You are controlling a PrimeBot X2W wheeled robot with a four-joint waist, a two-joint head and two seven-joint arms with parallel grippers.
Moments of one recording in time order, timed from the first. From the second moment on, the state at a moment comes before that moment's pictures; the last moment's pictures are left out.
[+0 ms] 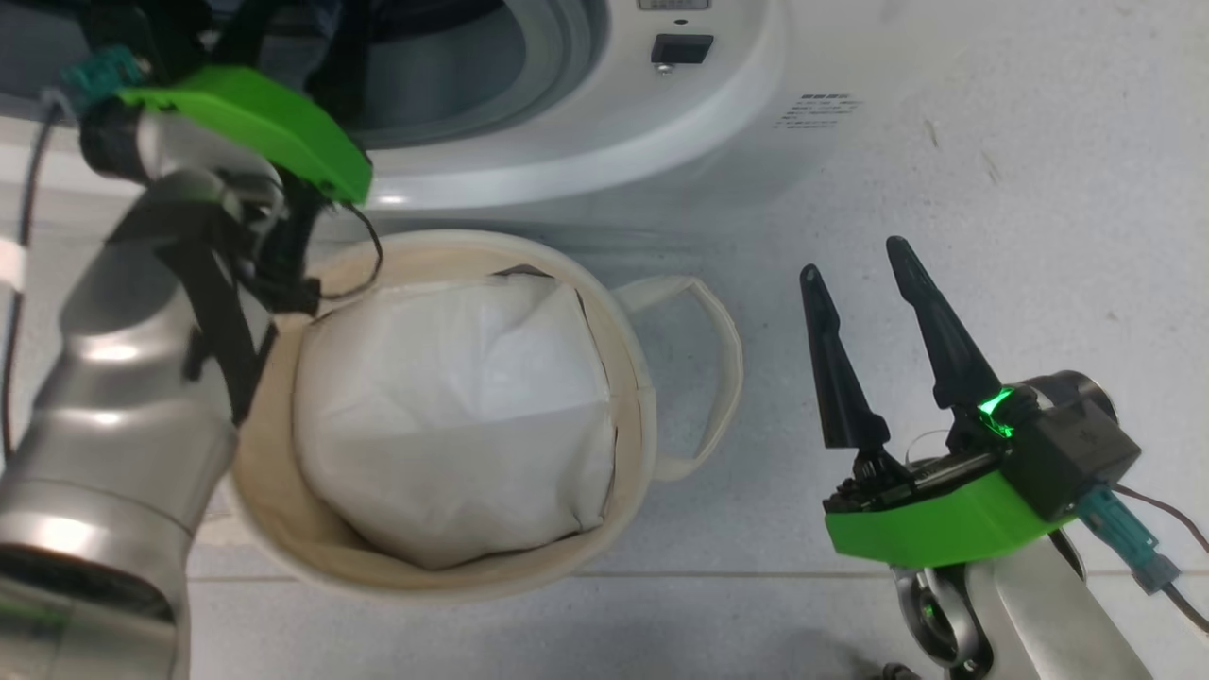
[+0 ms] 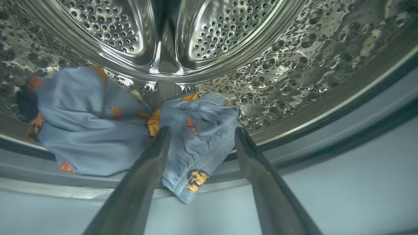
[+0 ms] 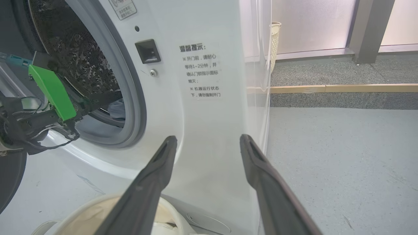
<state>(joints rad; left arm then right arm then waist) -1.18 0.19 -0.53 0.95 -0.74 -0.12 -0.22 -0.26 -0.16 0.34 -0.12 0.25 0.13 -0.25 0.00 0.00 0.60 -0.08</state>
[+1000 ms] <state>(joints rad) -1.39 0.26 -0.70 1.08 -0.94 -0.13 0.05 -0.26 -0.10 0.31 -0.16 0.21 0.13 -0.25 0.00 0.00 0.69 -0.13</state>
